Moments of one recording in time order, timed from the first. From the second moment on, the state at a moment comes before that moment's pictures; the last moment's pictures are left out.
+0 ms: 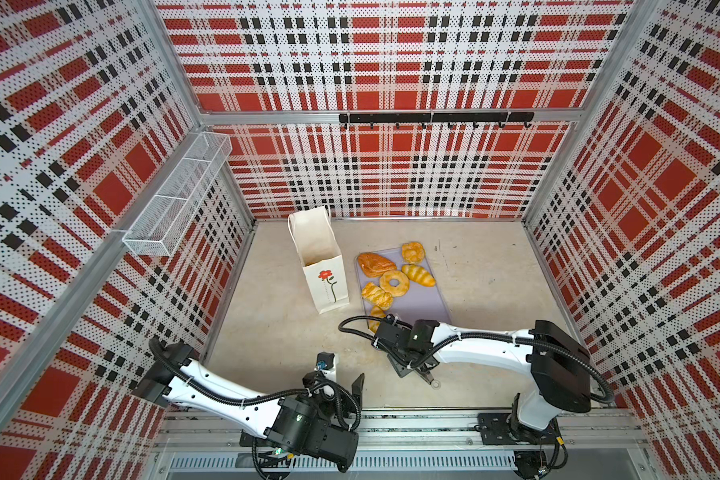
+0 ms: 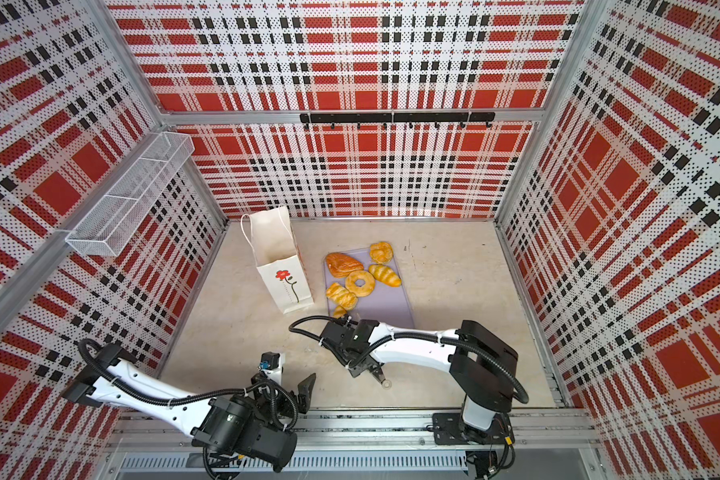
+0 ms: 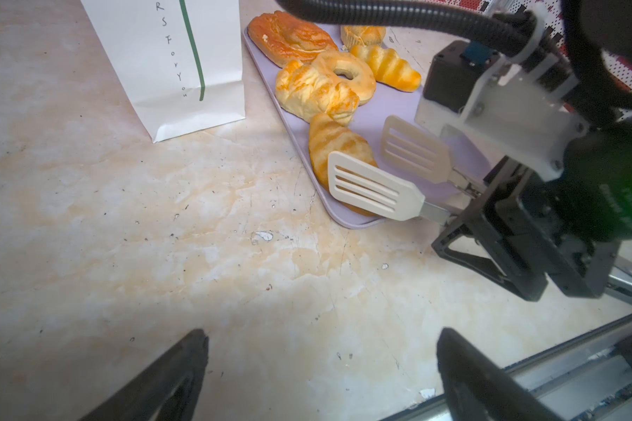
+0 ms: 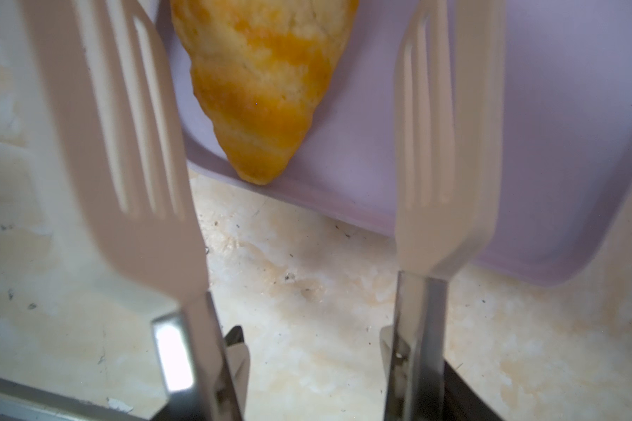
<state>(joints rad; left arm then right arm) -1.87 0.90 0.50 -1.02 -1.04 -1.66 1.16 1.70 1.14 -0.86 0.29 0.57</state>
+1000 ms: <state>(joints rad) -1.89 0.88 0.50 -1.03 -1.05 -1.66 1.14 1.46 1.02 -0.86 0.26 0.50</state>
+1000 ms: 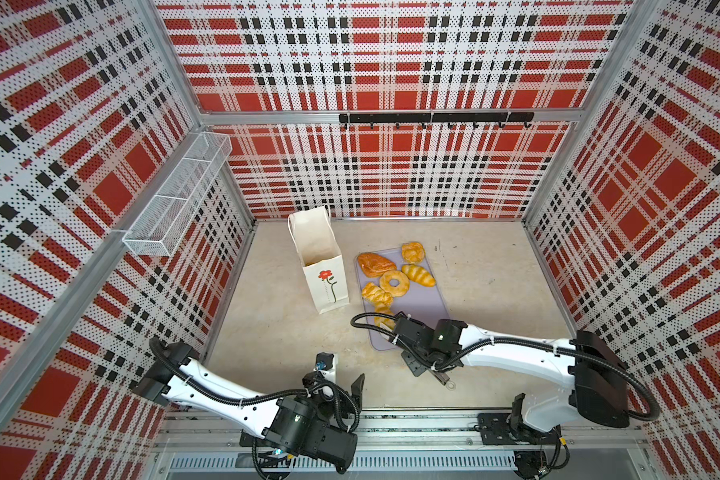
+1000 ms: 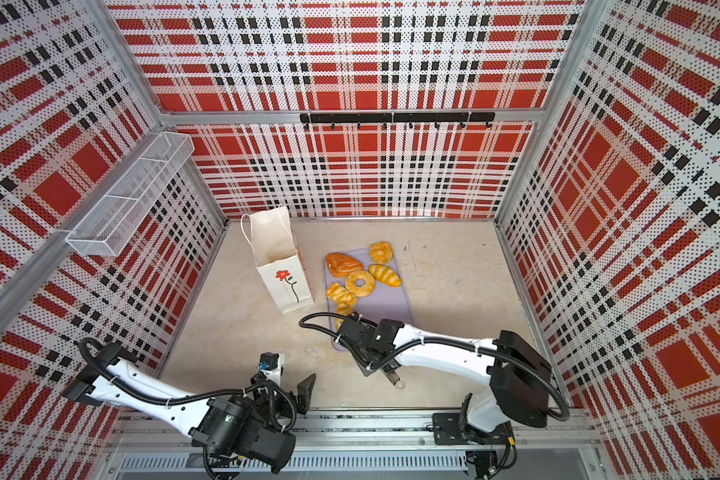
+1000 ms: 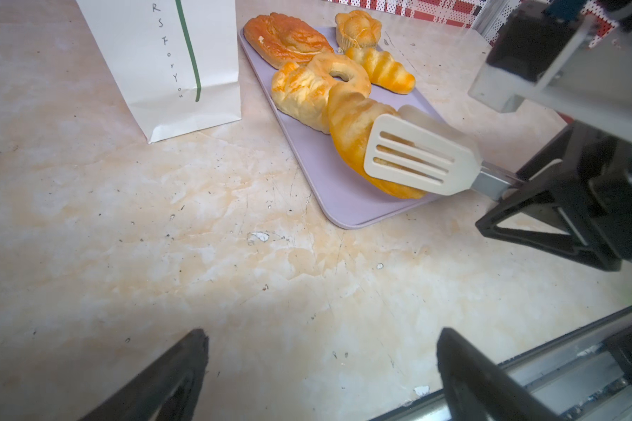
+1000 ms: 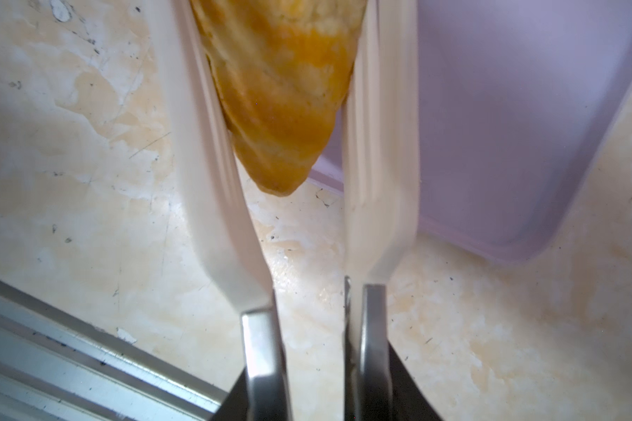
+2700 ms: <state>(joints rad) -1.73 0.59 0.51 -1.13 -1.16 -1.42 0.99 1.81 1.88 -0.73 0.04 0.16</state>
